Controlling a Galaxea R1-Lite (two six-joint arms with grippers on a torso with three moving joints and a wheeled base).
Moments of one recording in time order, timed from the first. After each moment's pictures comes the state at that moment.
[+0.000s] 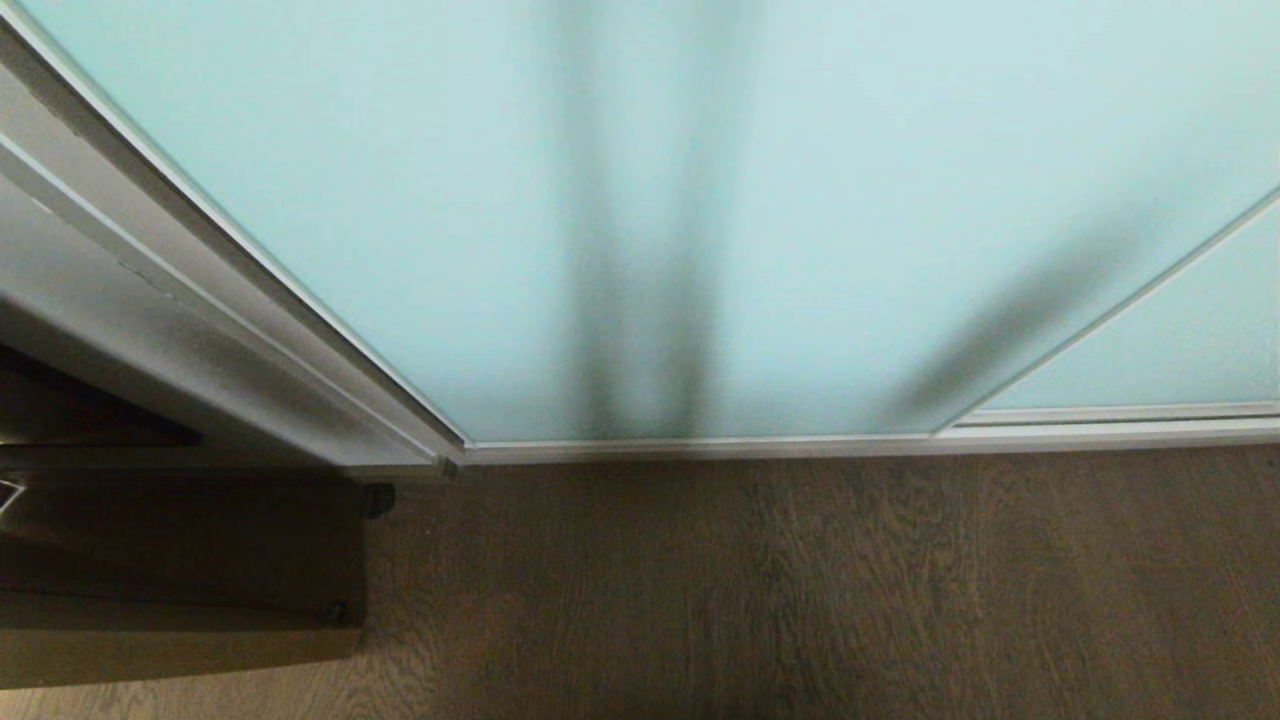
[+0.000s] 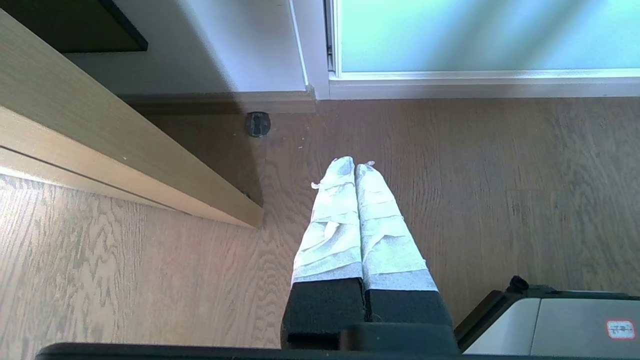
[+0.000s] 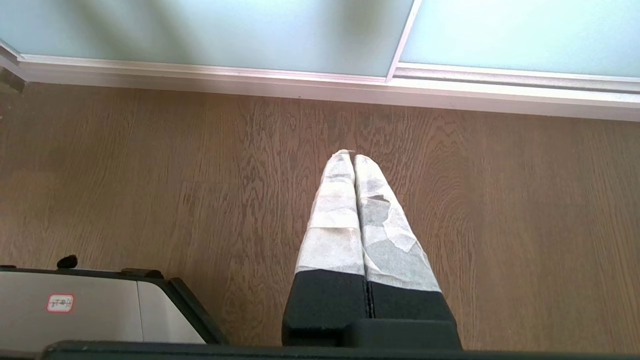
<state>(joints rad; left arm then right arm) 0.02 0.00 0.00 0.01 -0.01 0.03 0.01 0.00 0.00 -0.01 0.01 -0.01</state>
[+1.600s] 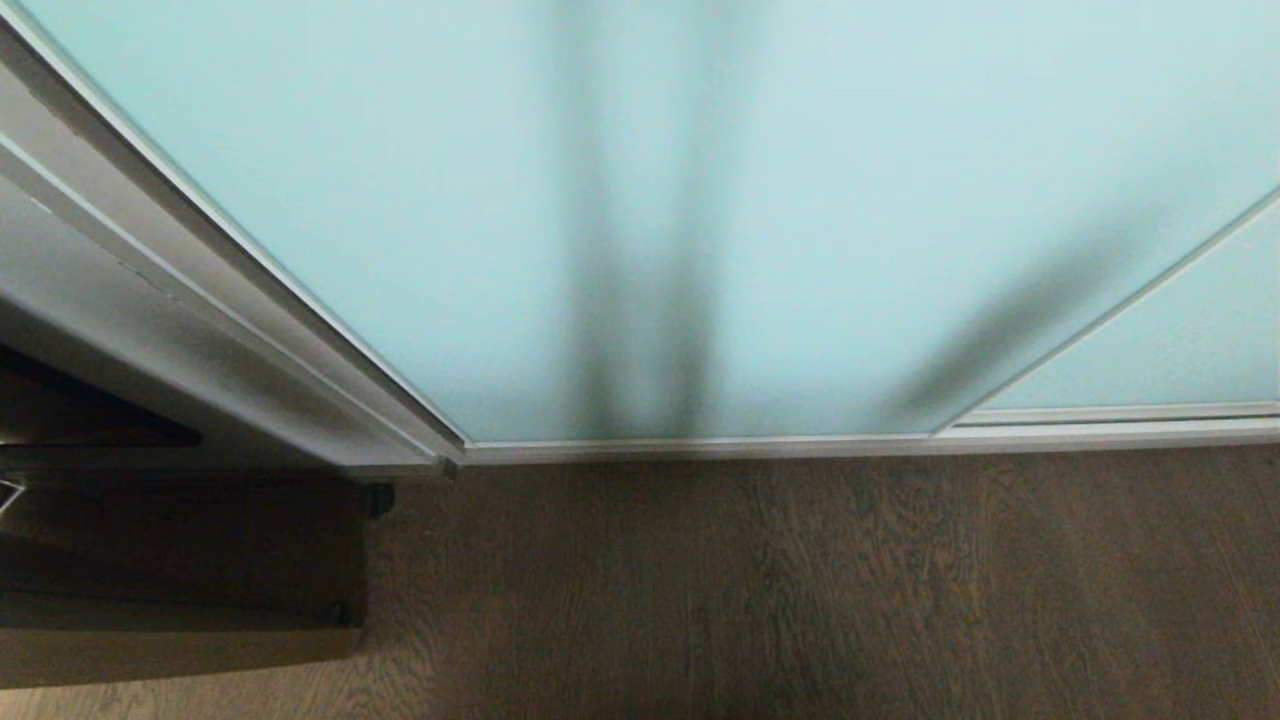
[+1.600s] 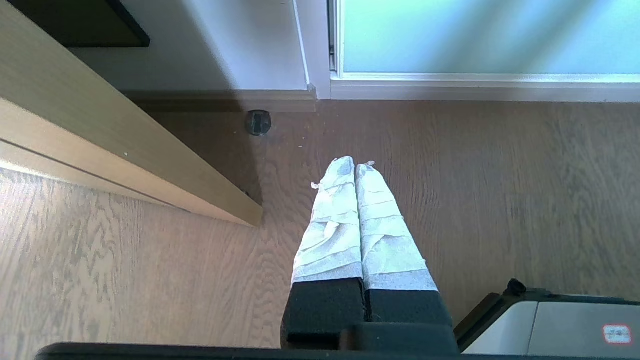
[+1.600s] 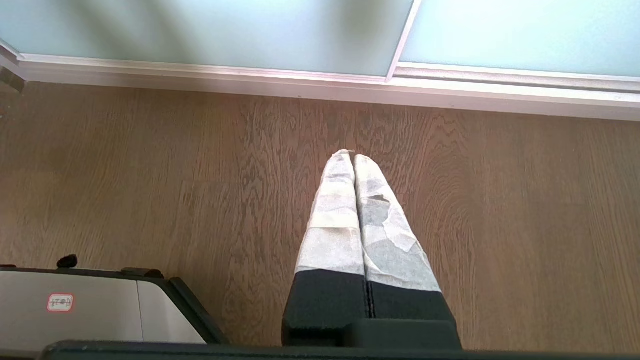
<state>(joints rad) 0.02 0.00 0.00 0.01 0.00 0.01 0.01 0.00 0.00 -0.01 0.01 -0.01</state>
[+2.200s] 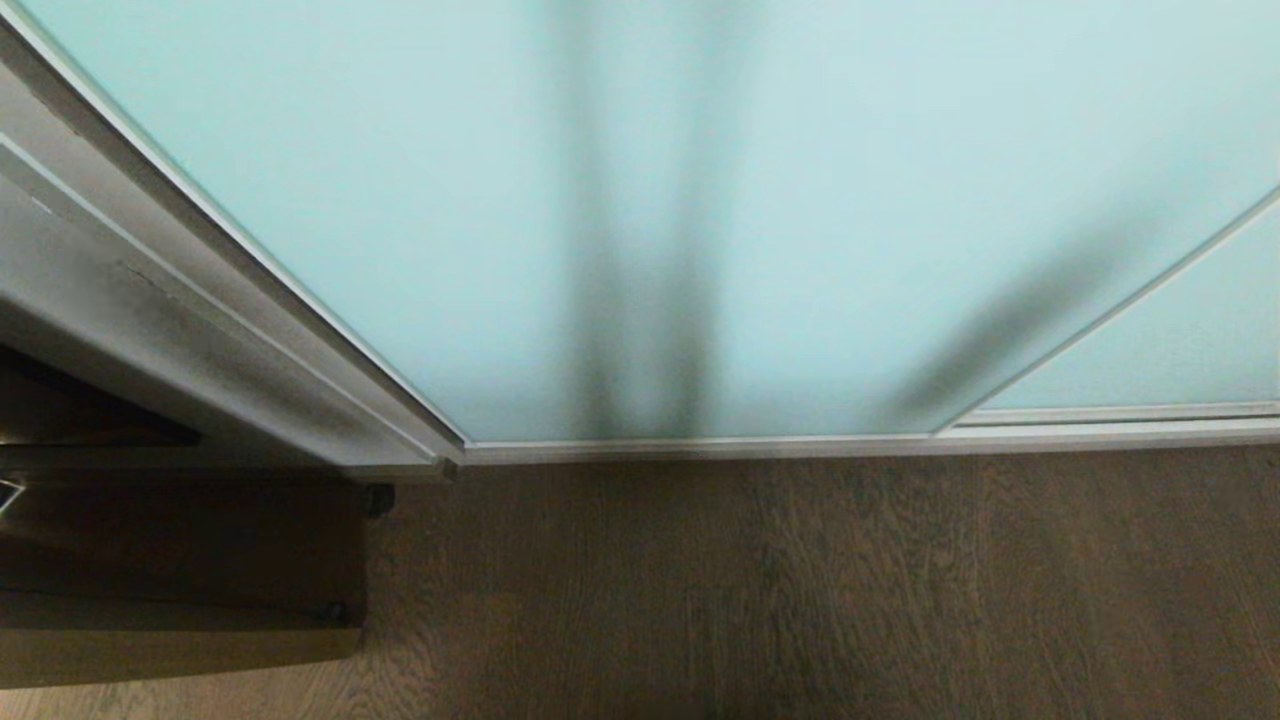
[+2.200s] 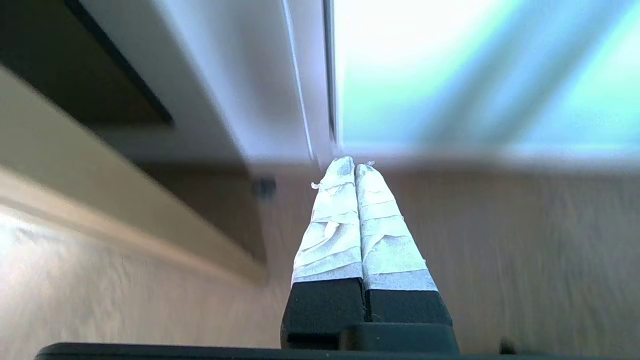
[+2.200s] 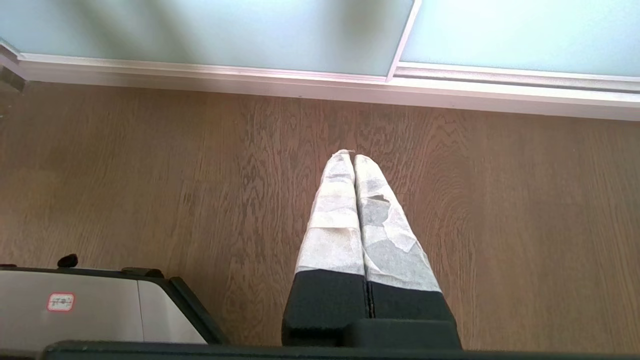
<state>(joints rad) 0.02 0.03 -0.20 0.00 0.01 0.02 0.01 0.00 0.00 -0.01 0.02 -0.01</state>
